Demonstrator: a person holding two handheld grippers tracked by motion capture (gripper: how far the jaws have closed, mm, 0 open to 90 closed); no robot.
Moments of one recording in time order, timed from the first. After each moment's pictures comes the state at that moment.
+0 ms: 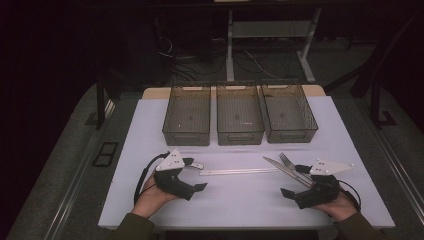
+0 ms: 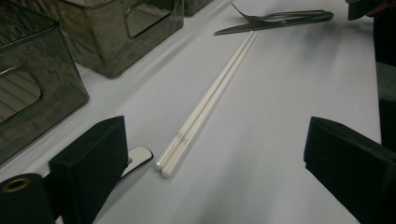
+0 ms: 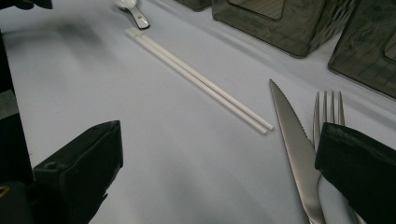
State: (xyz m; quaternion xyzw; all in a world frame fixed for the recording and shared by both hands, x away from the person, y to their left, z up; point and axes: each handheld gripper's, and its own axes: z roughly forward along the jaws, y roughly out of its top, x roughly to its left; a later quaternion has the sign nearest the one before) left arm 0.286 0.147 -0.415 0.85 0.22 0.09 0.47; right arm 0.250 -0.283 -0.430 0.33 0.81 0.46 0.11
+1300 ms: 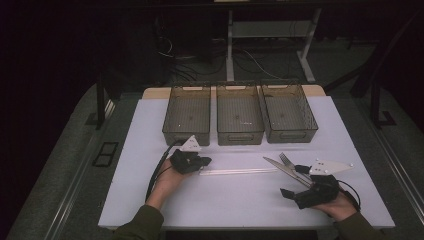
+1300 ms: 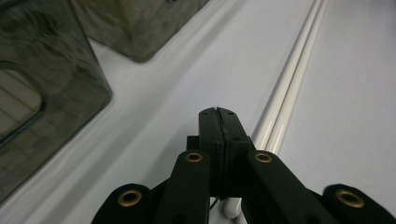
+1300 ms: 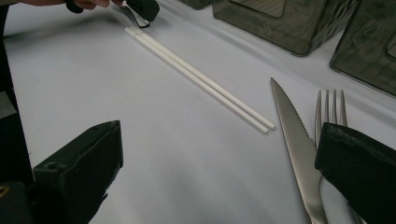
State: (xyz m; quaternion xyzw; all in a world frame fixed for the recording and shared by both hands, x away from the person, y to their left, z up) left arm 0.346 0.116 -0.443 0.88 0.24 0.08 0.39; right arm 0.251 -0.283 -0.430 0.33 0.81 0.46 0.11
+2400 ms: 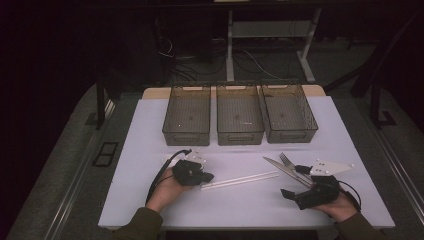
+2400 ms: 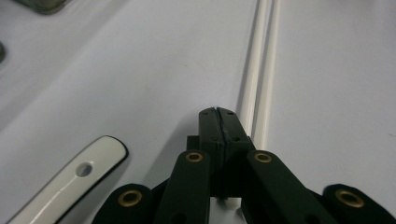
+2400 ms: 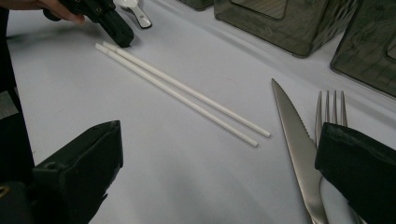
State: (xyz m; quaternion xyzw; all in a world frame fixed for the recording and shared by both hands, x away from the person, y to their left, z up) left arm 0.319 0.111 -0.444 0.91 0.21 0.01 0.36; right arm 0.249 -0.283 -0.429 0.33 0.81 0.47 0.11
